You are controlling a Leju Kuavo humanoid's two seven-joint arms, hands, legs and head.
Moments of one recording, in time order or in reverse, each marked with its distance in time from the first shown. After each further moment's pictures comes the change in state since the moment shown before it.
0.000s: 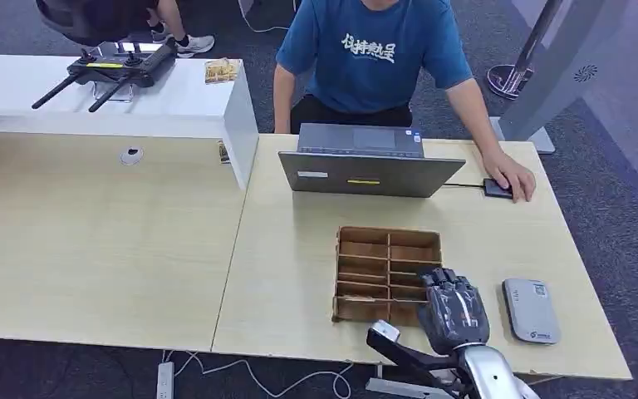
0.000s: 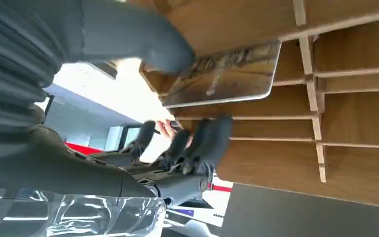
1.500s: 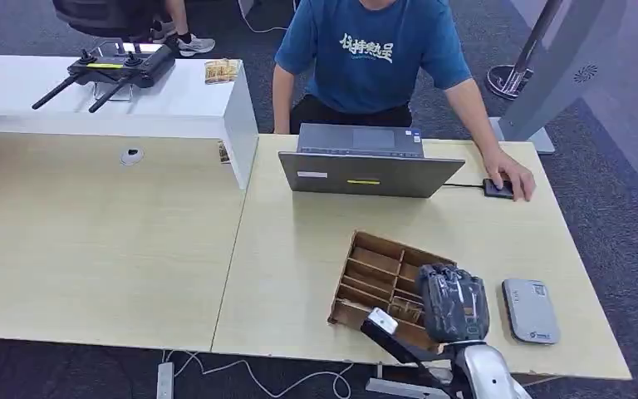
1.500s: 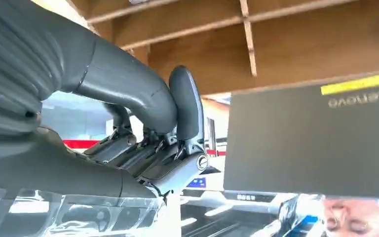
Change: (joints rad) left arm 0.000 0.002 -0.010 0.006 -0.003 0.037 0.005; right arm 0.011 0.075 -0.036 -0.021 0.076 -0.195 -0.012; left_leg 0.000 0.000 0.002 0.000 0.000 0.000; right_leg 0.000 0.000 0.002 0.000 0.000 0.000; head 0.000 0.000
